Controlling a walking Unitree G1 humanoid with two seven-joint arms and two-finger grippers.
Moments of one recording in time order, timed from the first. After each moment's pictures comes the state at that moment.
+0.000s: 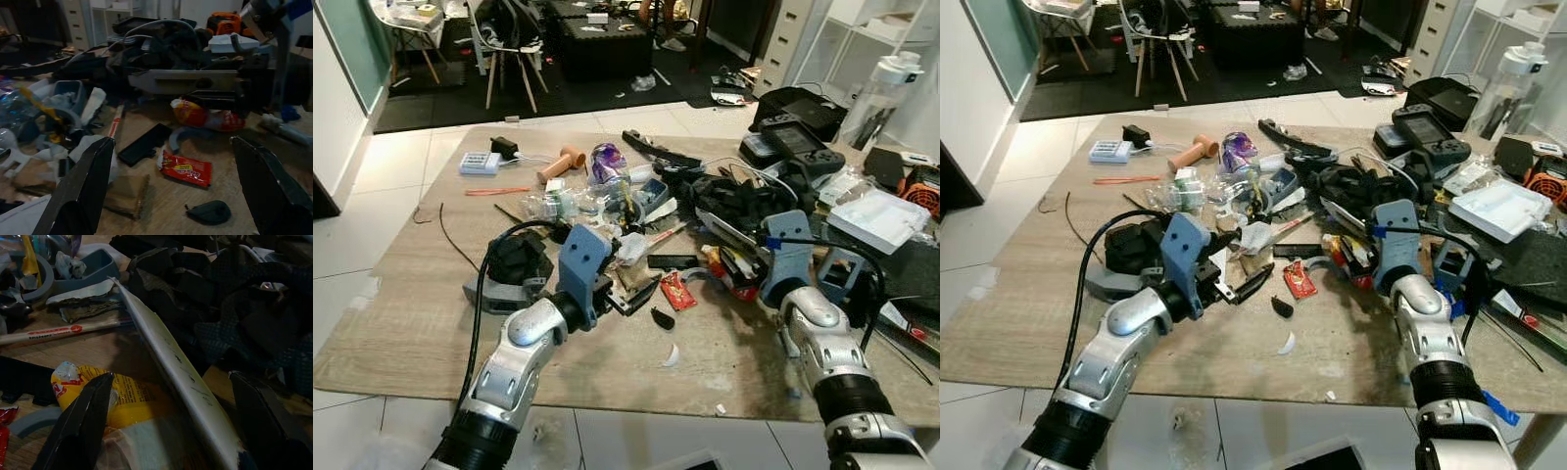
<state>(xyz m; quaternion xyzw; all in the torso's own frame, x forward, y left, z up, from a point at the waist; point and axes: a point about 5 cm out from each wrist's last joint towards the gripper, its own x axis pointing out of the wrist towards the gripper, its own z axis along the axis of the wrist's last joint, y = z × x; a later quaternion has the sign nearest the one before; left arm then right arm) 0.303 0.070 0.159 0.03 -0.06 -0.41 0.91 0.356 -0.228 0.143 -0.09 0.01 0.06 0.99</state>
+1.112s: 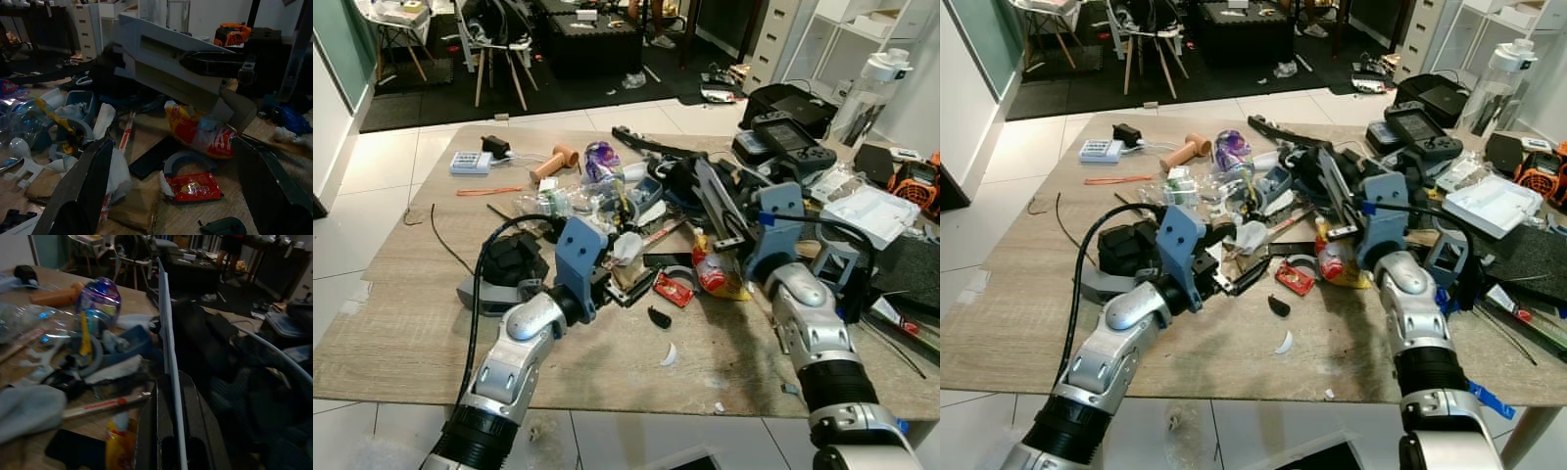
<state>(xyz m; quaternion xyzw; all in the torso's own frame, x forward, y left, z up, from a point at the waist) 0.308 0.074 0.167 0.02 -0.08 -0.38 0.92 0.362 -0.185 0.189 -0.06 -0.08 0.11 0.99</state>
